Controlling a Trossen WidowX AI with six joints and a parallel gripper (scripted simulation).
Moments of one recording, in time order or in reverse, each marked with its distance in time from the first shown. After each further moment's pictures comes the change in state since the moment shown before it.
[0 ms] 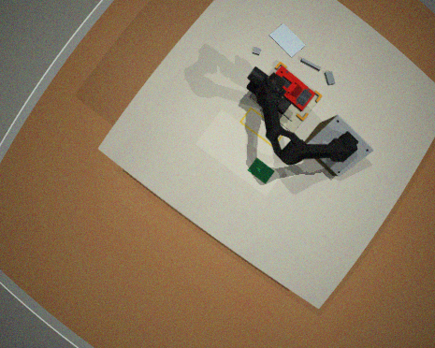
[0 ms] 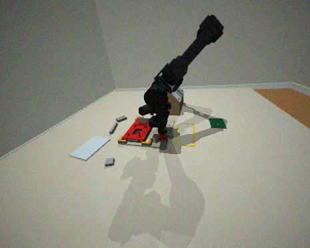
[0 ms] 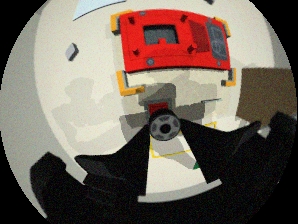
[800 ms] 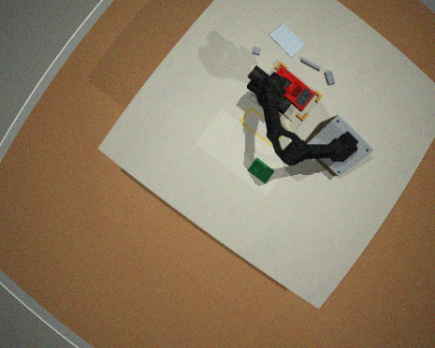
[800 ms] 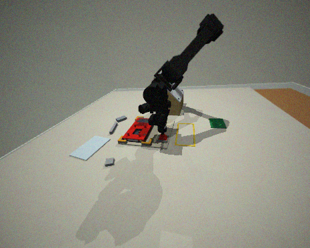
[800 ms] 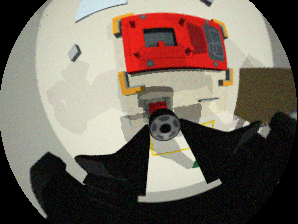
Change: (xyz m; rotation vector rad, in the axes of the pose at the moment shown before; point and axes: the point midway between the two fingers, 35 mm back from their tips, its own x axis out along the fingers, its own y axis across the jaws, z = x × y) arm -0.008 0.000 0.000 0.001 -0.001 0.001
